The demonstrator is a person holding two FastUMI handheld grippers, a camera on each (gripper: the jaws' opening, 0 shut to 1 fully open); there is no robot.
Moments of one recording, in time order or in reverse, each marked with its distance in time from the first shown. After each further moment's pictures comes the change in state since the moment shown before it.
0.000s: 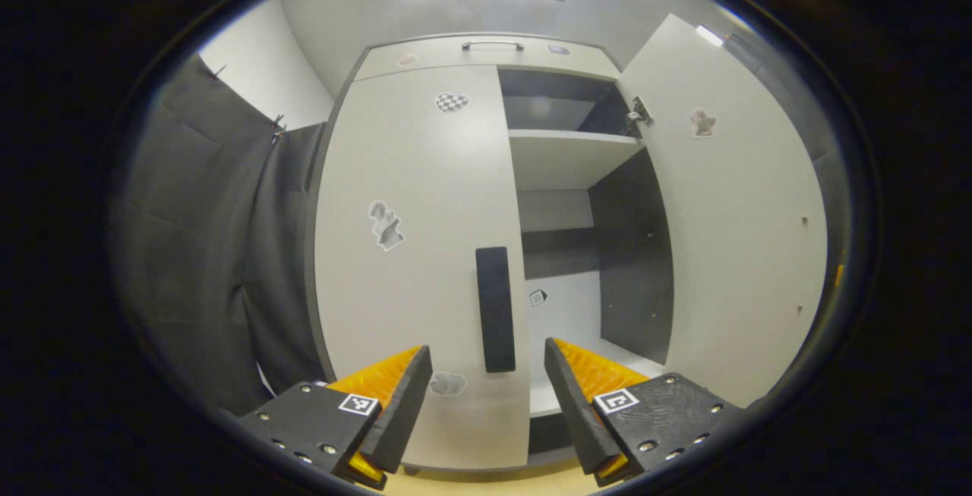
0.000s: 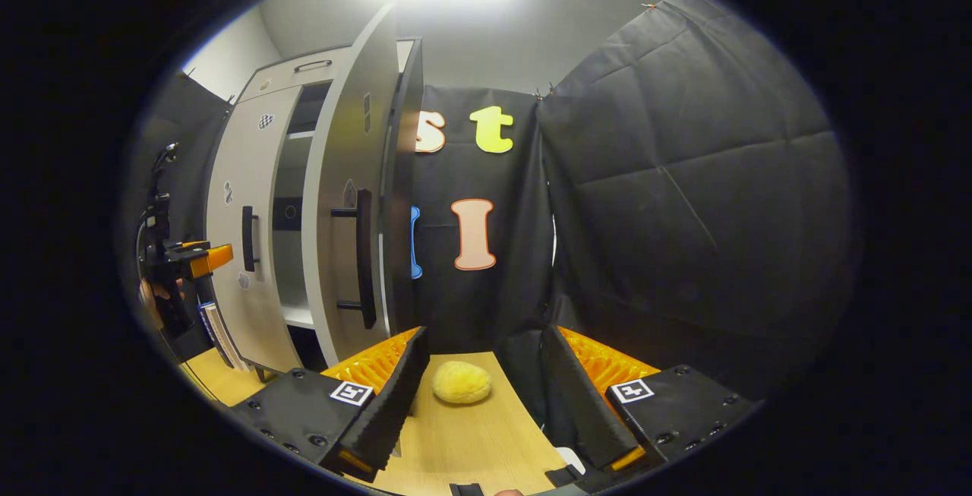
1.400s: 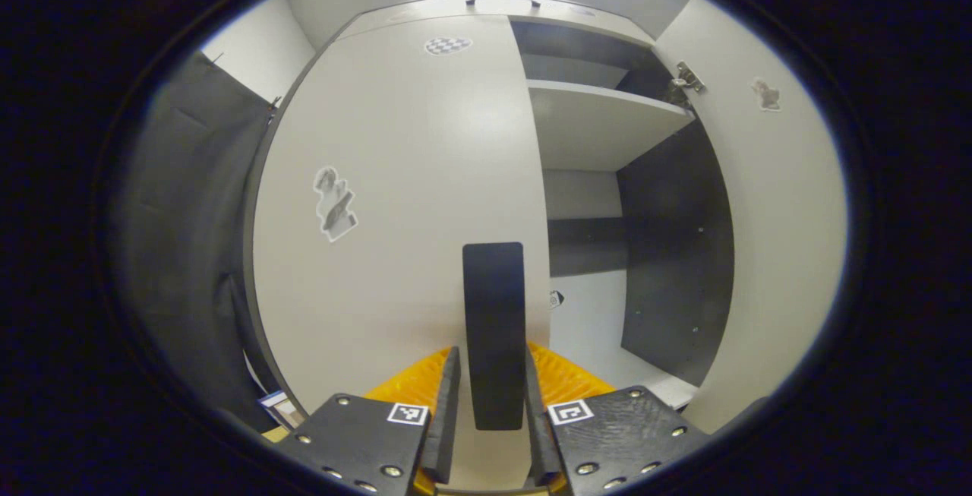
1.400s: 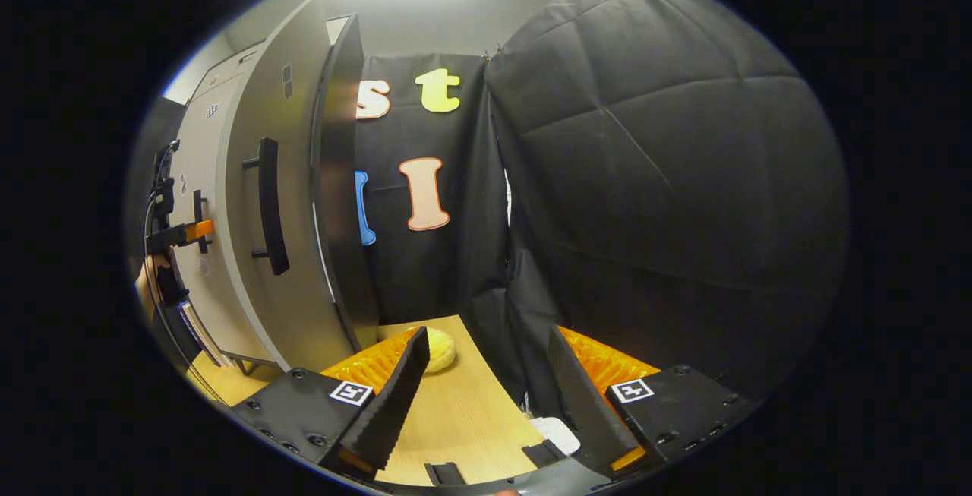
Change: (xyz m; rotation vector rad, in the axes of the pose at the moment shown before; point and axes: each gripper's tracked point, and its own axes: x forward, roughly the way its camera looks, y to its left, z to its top) left arm 0.092 -0.006 -0.015 -0.021 0.051 0.014; right arm -0.016 -0.048 -0.050 0.073 0.165 -0.135
